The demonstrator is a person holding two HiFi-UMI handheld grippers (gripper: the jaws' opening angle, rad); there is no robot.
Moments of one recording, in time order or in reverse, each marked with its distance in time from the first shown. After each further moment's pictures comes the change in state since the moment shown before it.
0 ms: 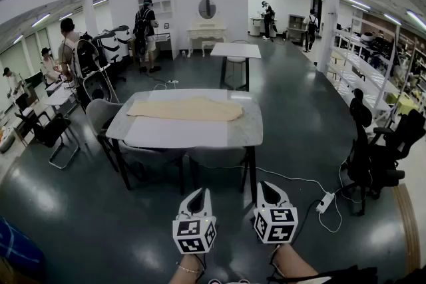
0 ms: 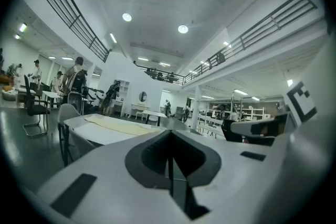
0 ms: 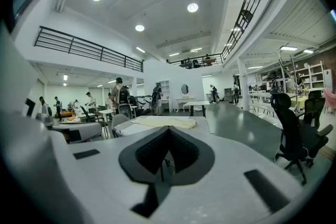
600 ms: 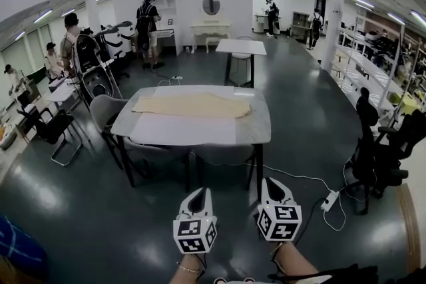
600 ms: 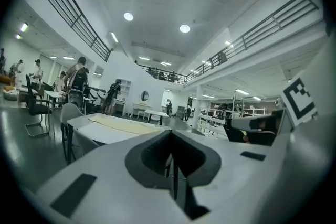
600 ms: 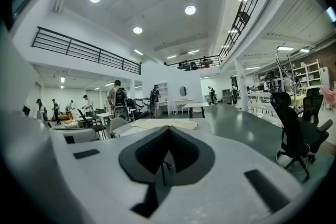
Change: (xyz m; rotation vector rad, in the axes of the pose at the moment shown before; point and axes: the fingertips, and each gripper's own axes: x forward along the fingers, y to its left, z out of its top) left arm -0.007 0.044 0.001 0.001 0.001 0.010; right arm 0.021 0.028 0.006 0.023 -0.035 -0.024
